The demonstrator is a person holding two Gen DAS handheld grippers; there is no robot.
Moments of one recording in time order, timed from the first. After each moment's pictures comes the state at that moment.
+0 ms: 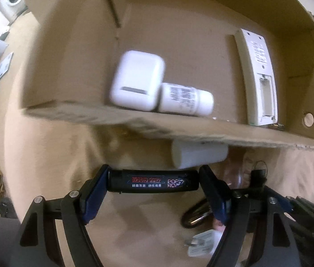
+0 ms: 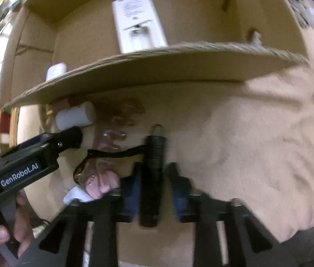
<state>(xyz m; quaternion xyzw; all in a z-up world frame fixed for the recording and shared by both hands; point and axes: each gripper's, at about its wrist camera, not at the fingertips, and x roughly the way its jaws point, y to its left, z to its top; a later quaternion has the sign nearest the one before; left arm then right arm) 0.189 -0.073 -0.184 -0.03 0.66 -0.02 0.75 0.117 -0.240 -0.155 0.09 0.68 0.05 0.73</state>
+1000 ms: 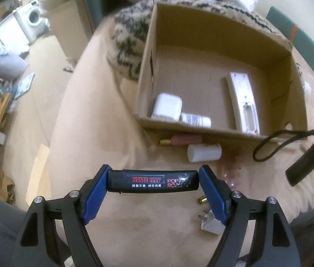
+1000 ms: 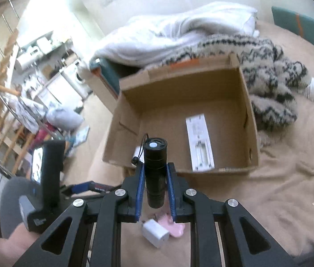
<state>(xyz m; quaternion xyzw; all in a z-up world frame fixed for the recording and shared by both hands) 0.123 -0.039 -0.089 -0.01 0.56 0.01 0.83 0.068 -0.265 -0.007 0.16 0.41 0.16 0.88</state>
